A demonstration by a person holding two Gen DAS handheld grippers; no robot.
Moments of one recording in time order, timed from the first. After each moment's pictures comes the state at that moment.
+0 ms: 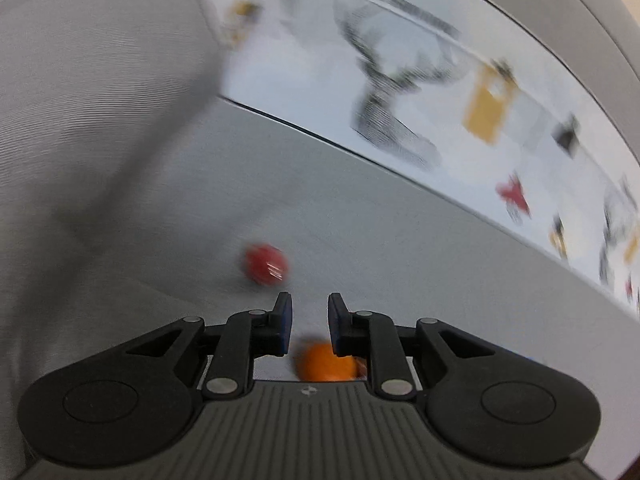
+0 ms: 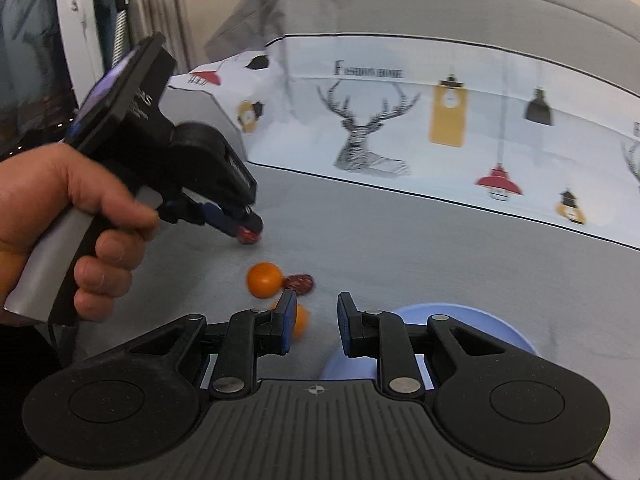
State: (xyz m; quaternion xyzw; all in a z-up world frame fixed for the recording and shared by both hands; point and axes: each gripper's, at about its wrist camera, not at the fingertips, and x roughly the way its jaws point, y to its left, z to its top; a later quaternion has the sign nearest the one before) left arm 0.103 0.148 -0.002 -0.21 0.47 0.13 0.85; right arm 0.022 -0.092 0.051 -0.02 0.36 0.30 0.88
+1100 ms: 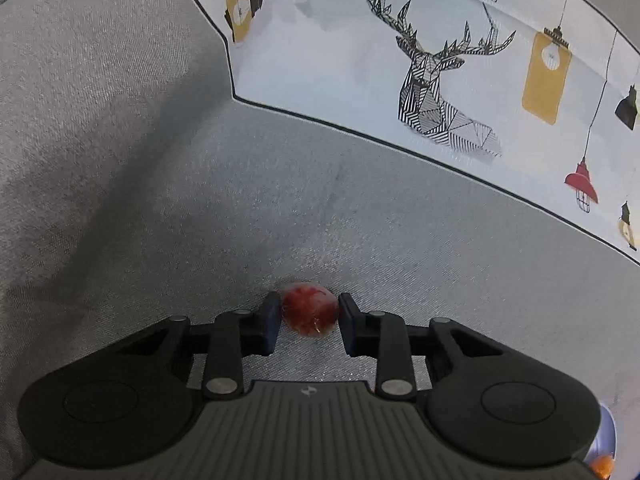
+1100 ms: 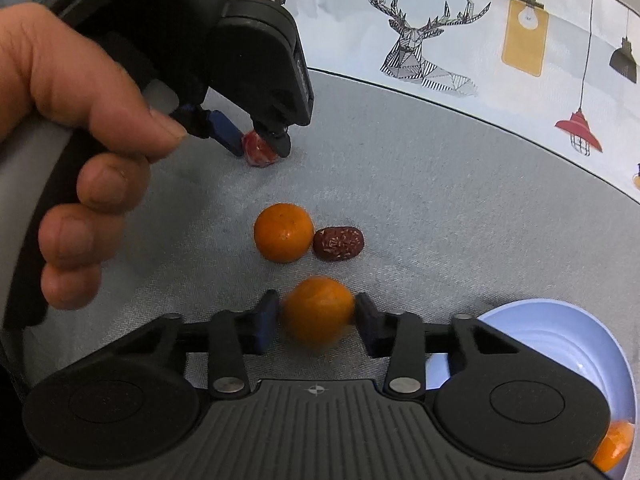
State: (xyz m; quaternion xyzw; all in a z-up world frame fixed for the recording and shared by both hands) left arm 0.151 0.144 -0.030 -0.12 0.50 0.16 0.84; right arm 0.069 -0.007 -0.022 -0.09 0.47 0.31 0.82
